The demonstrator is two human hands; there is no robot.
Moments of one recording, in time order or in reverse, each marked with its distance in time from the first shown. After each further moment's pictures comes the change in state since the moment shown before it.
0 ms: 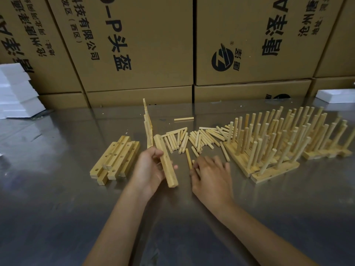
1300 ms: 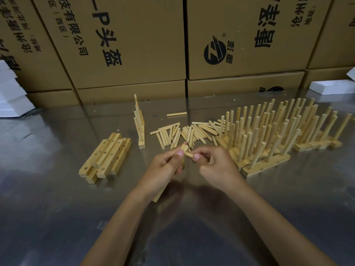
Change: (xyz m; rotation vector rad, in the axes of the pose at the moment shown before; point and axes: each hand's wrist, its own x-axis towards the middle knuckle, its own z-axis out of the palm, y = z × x) left_hand -0.012 -0.025 0.019 0.819 -0.325 0.314; right_hand 0.013 0.024 -0.042 0.696 -0.172 0.163
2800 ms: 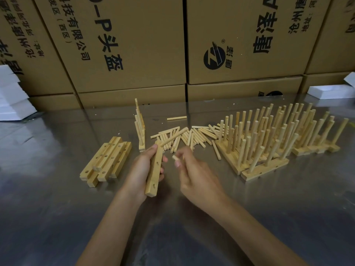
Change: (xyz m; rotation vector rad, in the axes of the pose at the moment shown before) left_hand 0.003 0.006 -0.024 -0.572 0.272 -0.354; right_hand -0.020 -0.016 0.027 -0.232 -0.073 -0.346
